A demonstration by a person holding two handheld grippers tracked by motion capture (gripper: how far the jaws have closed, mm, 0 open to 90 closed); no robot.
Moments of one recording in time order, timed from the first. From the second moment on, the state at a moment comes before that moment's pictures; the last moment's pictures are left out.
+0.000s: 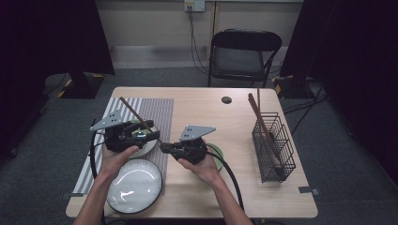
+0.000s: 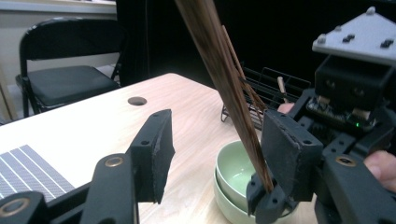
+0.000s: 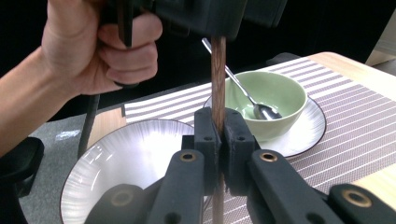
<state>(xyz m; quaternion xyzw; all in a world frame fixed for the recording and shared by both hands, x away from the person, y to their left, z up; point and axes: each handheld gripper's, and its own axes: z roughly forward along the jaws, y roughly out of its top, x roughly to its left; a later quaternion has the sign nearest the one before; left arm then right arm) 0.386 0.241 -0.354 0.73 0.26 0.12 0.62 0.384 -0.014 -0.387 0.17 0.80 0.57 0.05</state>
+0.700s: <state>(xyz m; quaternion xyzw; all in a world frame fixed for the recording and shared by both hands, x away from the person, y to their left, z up) 0.394 0.251 -0.365 0.71 0.29 0.11 0.63 0.381 -0.027 -0.384 0.17 0.79 0.58 0.07</state>
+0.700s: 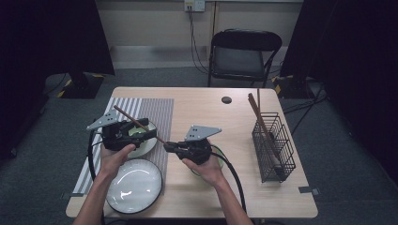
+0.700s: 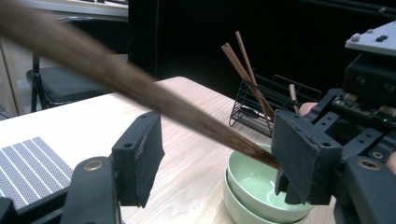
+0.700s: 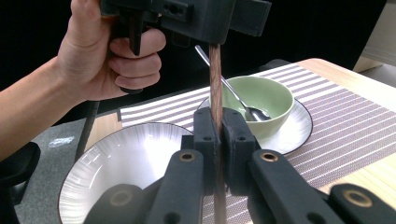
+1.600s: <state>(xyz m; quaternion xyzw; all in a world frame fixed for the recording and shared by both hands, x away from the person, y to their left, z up) 0.378 0.251 -0.343 0.71 0.25 0.14 0.64 0.396 -0.046 -0.389 0.22 0.78 0.58 0.08</state>
